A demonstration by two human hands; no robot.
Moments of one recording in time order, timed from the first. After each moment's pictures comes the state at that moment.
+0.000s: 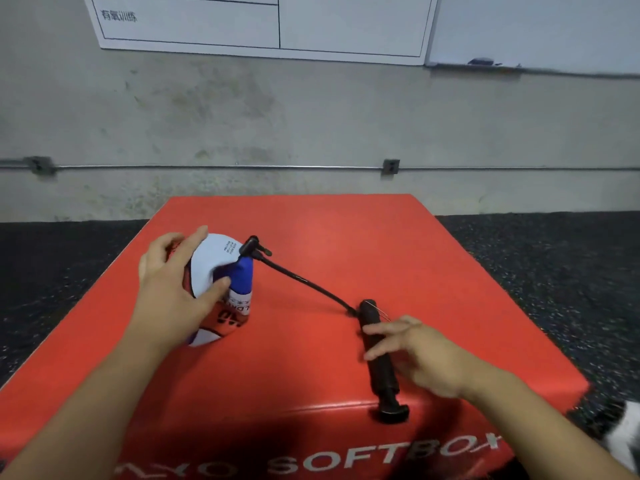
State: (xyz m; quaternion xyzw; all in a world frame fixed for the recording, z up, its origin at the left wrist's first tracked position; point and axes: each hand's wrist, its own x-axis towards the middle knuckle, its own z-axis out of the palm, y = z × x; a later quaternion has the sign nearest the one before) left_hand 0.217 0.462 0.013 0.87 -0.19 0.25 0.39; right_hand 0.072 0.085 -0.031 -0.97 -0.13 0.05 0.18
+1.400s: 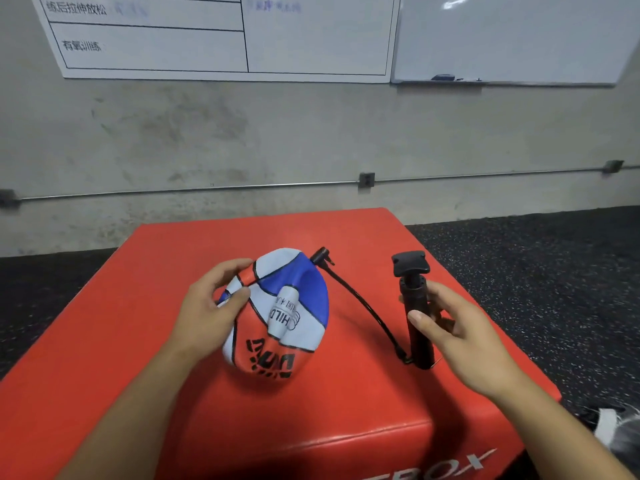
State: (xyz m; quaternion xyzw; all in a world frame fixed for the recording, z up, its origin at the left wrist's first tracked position) left_hand 0.232 0.367 0.020 0.79 -0.28 0.10 0.54; right_hand 0.041 0.041 0.017 -0.84 0.02 -0.24 0.48
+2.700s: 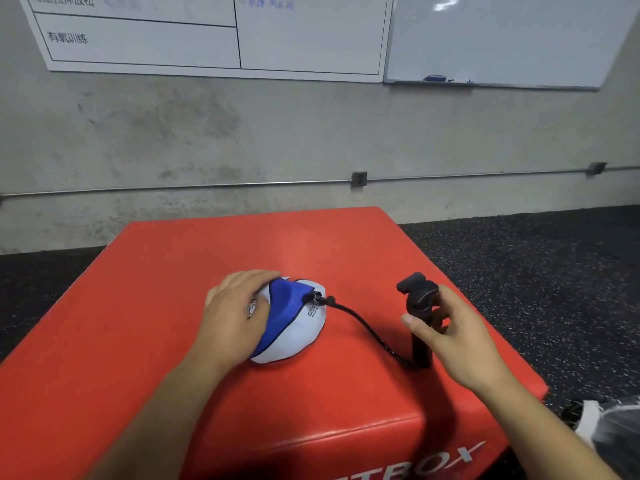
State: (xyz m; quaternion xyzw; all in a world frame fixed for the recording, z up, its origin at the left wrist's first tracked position) left_hand 0.214 0.336 0.006 0.86 -0.31 0.15 0.39; right_hand 0.040 0.037 0.004 -0.85 0.10 -0.28 0.43
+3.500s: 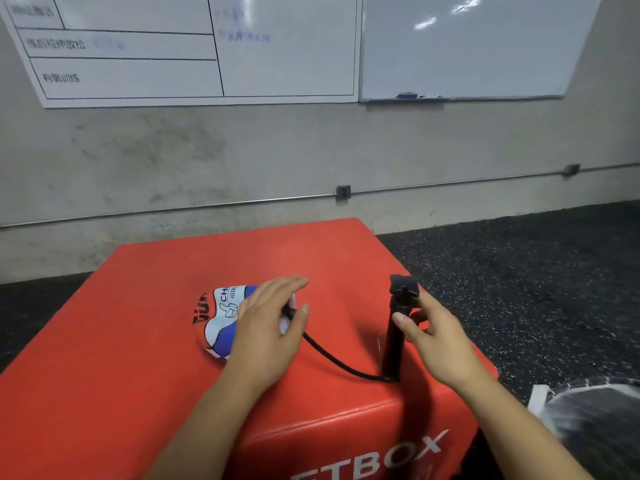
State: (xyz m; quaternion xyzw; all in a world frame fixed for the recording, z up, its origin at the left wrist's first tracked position) left_hand 0.129 0.262 0.026 0.81 -0.35 0.18 0.44; right_hand 0.004 0.008 0.005 -0.85 0.11 -0.29 0.43
